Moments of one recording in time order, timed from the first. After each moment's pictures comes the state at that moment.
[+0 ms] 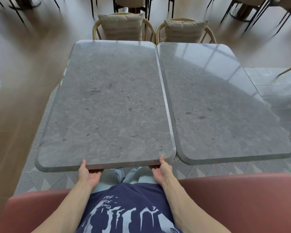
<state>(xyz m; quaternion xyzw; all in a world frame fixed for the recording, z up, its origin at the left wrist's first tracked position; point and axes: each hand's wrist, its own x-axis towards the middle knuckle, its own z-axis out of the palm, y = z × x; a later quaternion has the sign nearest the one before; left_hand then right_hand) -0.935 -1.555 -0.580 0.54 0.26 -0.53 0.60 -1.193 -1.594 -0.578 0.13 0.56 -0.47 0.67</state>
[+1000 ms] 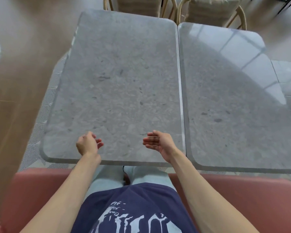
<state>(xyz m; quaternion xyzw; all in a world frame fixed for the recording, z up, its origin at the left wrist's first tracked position) -0.918 -1.626 -0.515 0.75 0.11 -0.35 0.55 -1.149 -1.688 -0.511 -0.21 0.59 -0.21 0.75</state>
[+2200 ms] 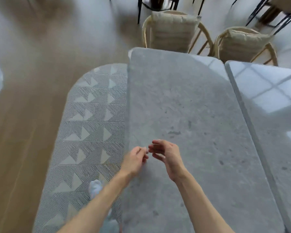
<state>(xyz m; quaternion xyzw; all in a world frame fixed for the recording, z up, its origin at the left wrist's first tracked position) -0.635 -1.791 -0.533 0.66 -0.29 -0.62 0.31 -0.760 -1.825 -0.500 -0.27 0.66 -0.31 0.64</state>
